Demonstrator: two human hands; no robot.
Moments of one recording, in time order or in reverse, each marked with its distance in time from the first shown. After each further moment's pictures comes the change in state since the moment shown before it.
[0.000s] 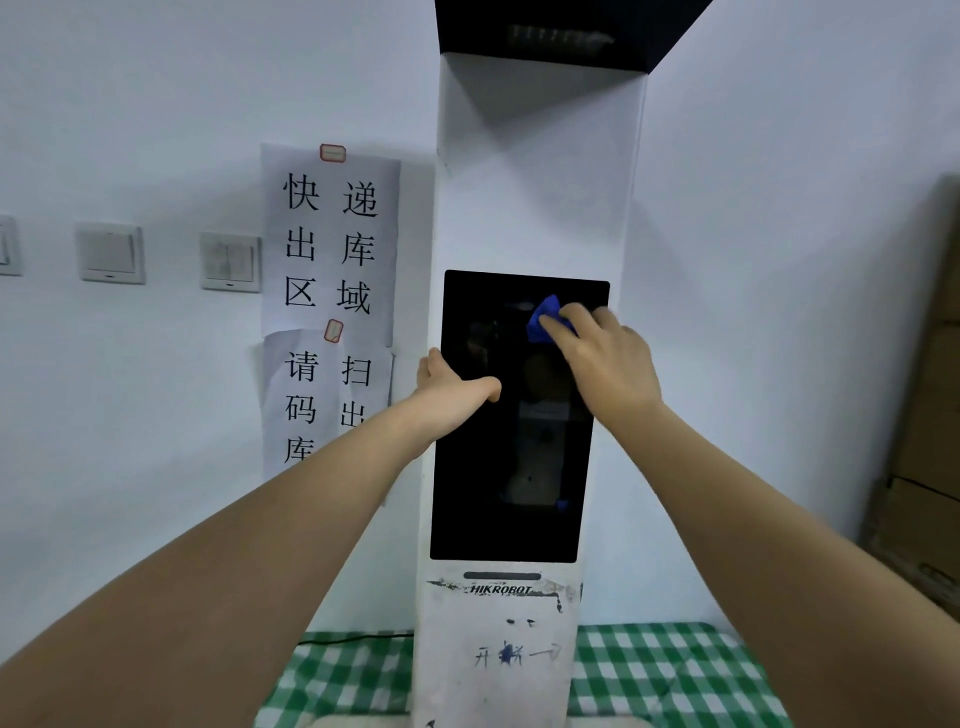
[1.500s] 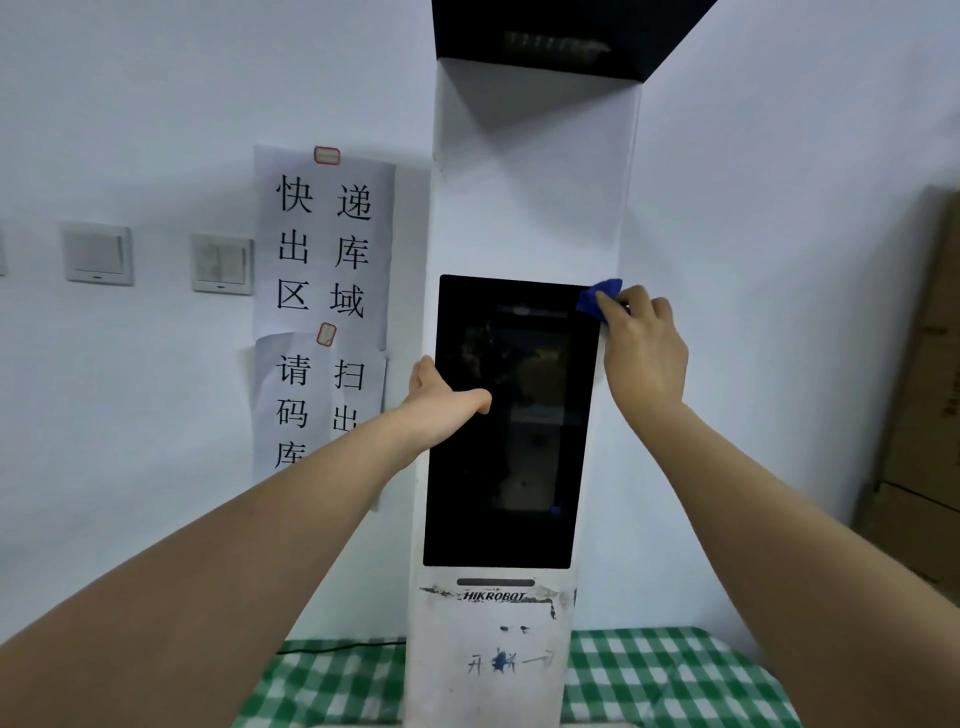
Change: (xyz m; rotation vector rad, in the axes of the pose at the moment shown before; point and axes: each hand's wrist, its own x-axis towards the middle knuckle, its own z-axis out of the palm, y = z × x) left_hand 0.003 -0.008 -0.001 0.037 -0.014 0.000; right_hand 0.005 0.027 0.007 0.111 0.110 0.347
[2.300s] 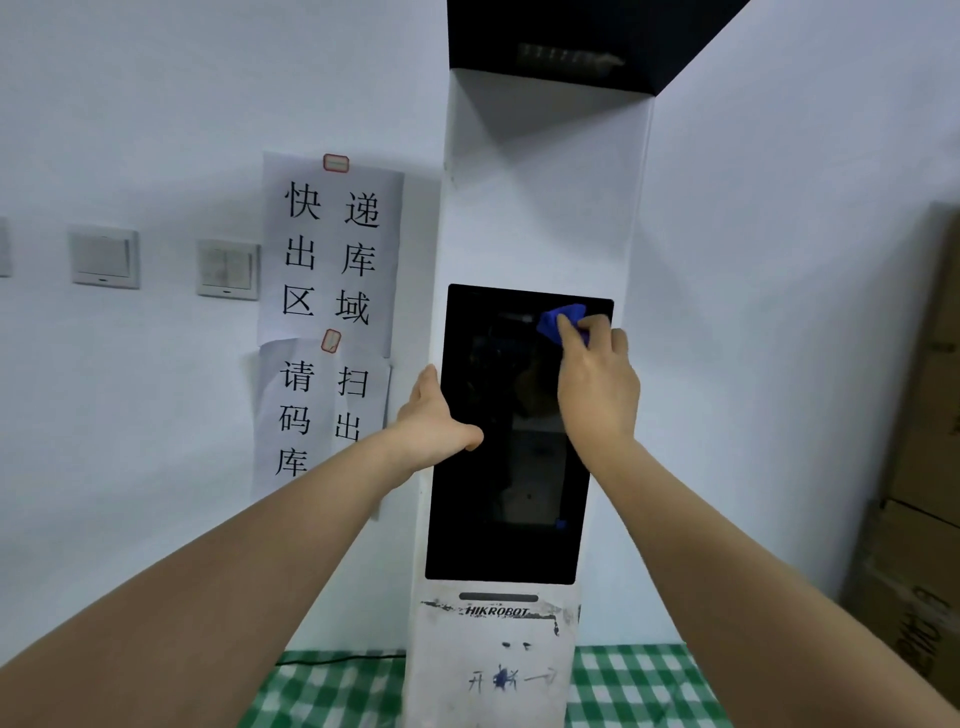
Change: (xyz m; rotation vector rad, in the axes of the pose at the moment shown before) left_hand 0.002 -0.014 -0.009 0.057 -0.038 0.044; right_hand -0.019 -0.047 0.011 0.039 0.069 -0.038
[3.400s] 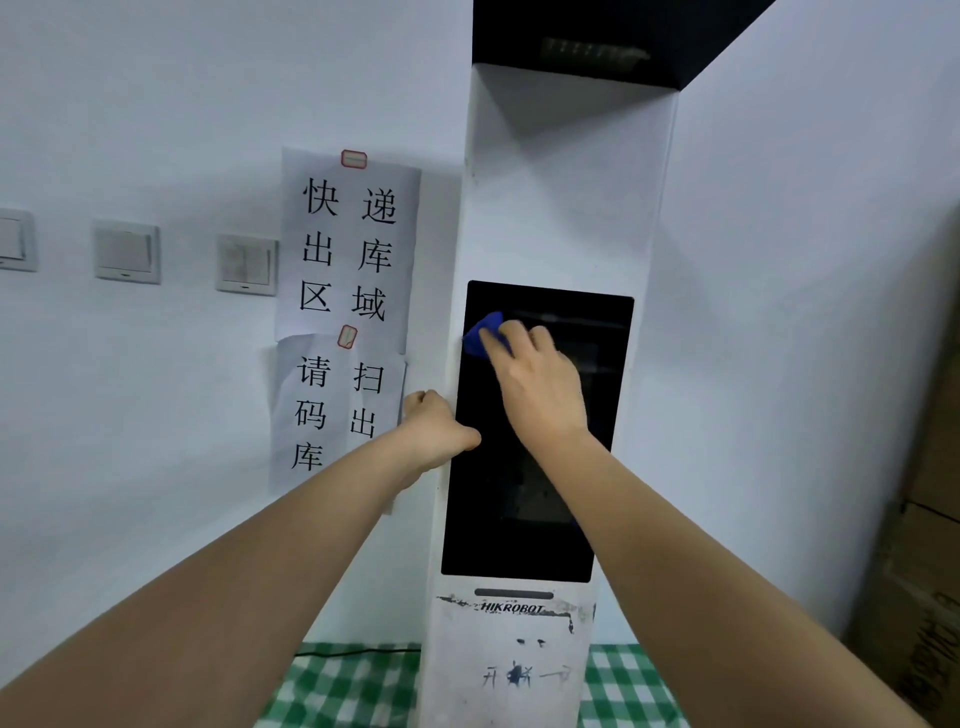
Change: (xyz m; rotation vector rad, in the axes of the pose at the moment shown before) left_hand 0.003 -0.013 -0.003 0.077 0.056 -0.055; right_hand -0.003 -0.060 0.002 -0.019 -0.133 -0.318
